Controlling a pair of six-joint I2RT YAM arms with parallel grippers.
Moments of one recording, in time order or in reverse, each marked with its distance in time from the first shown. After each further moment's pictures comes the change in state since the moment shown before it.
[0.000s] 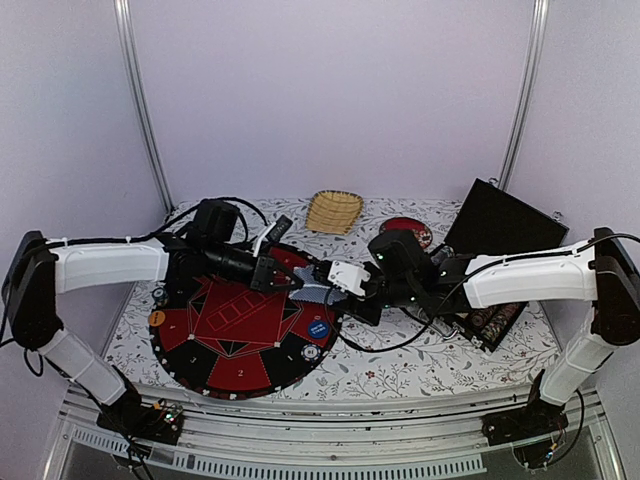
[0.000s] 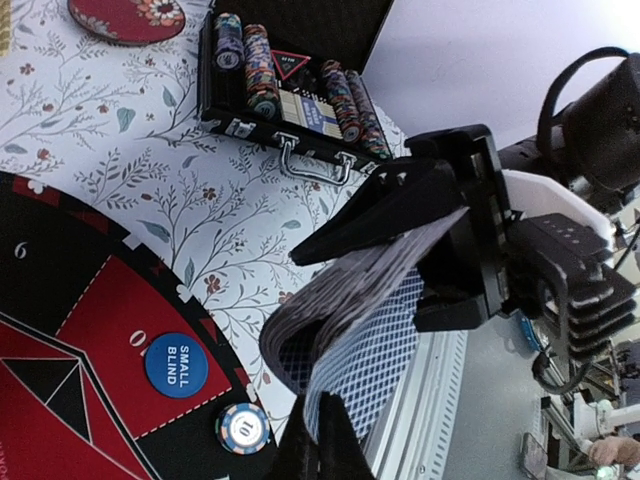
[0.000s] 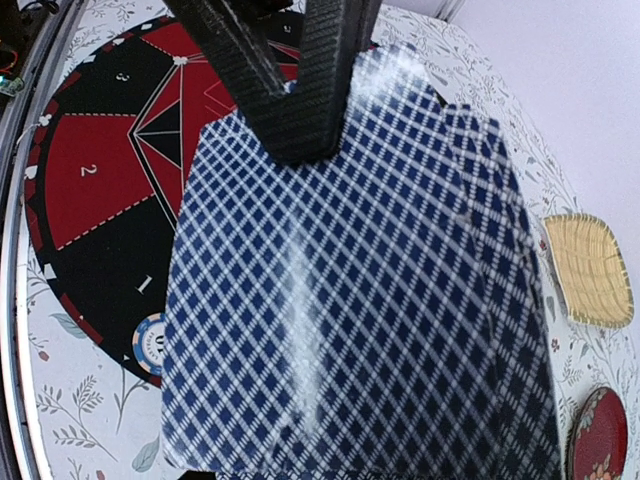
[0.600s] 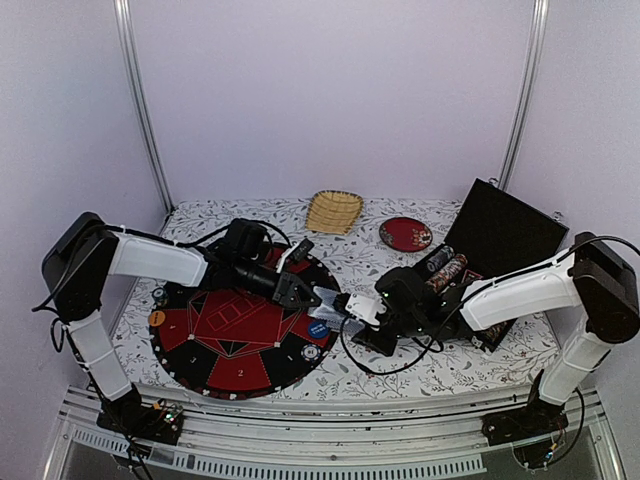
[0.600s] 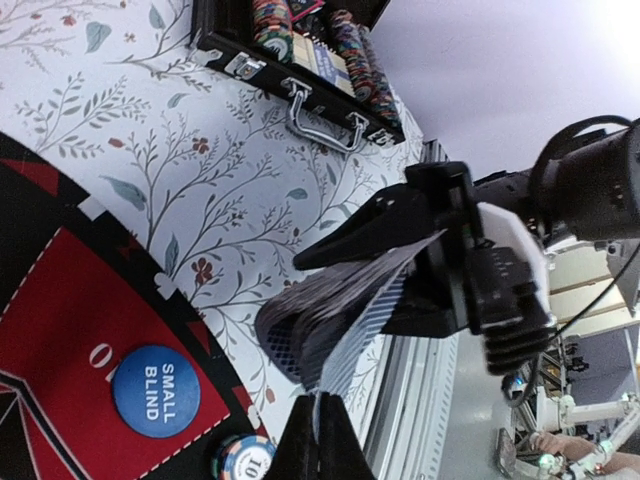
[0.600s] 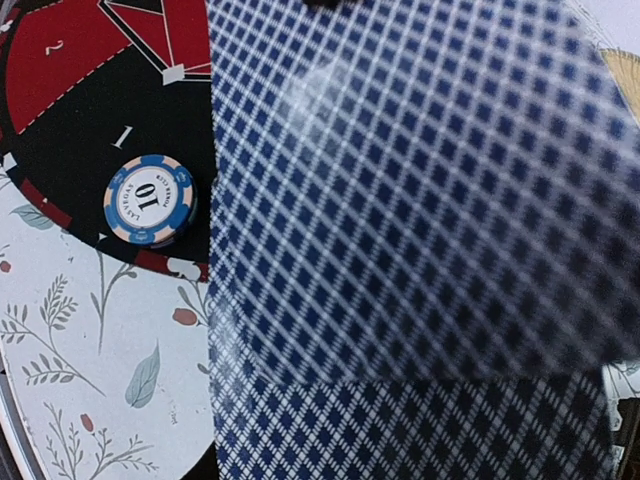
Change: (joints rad) left arm -0.032 0.292 0.029 0.179 0.100 -0.089; right arm -0.008 0.027 -0.222 0.047 0.049 0.178
